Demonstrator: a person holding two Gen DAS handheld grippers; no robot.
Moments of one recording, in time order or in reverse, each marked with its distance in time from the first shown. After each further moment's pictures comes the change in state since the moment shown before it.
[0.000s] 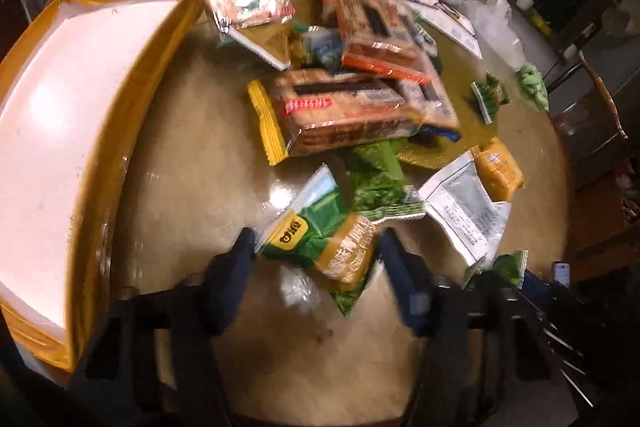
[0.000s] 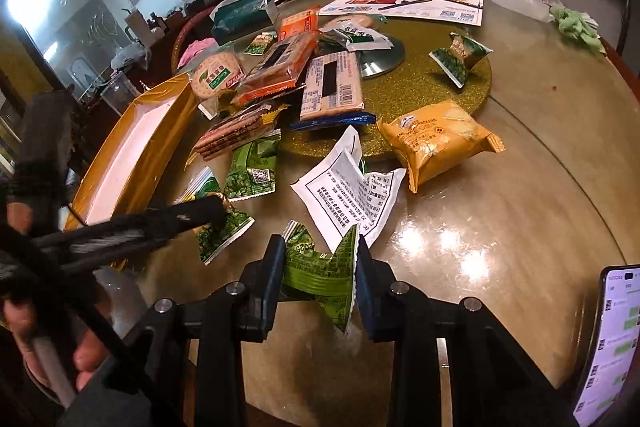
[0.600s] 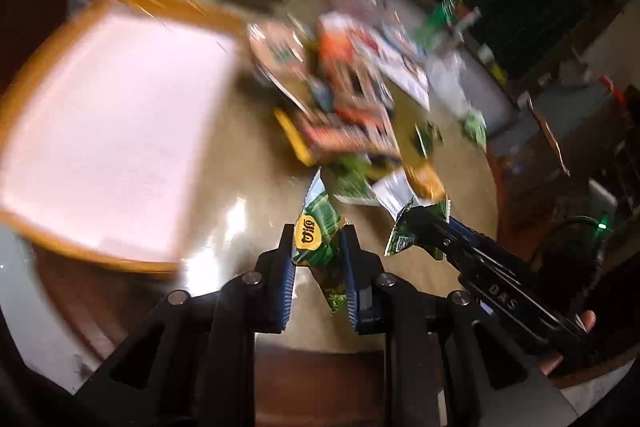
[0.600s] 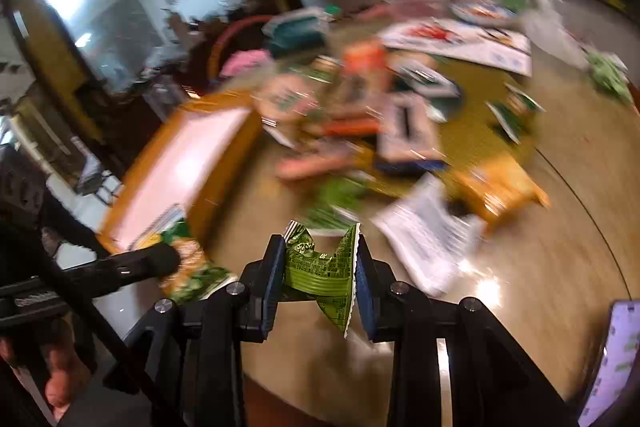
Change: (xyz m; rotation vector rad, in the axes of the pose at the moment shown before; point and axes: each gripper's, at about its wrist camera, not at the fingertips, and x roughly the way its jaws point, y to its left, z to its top) left arm -0.131 0.072 -0.027 -0.106 -0.142 -0.182; right arm -0.026 0.063 0.020 -0.114 -0.067 0.140
